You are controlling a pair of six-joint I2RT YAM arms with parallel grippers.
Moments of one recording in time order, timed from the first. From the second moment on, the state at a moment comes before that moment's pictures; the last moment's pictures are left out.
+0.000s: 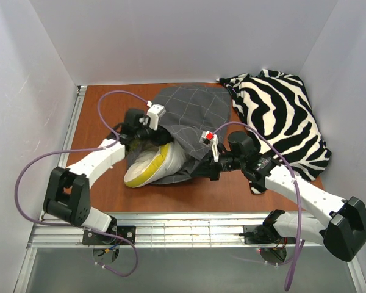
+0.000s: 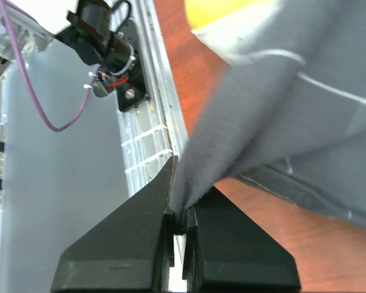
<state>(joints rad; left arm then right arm) -0.41 1.47 0.96 -0.12 0.35 -0.07 0.74 1.11 0.76 -0.16 -0.78 0.18</state>
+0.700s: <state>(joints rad) -0.37 1.14 0.79 -0.85 0.59 0.65 0.70 1.30 0.80 -0.25 -0.79 -0.03</state>
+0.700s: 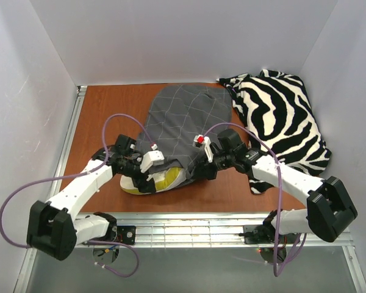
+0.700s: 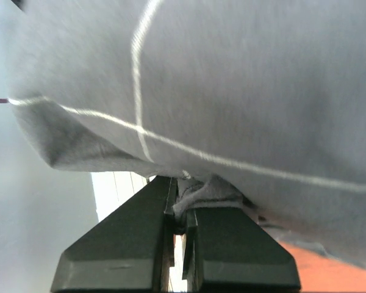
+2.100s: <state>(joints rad) 0.16 1.34 1.08 -0.73 0.89 0.55 0.88 1.66 1.58 -0.70 -0.49 -0.30</state>
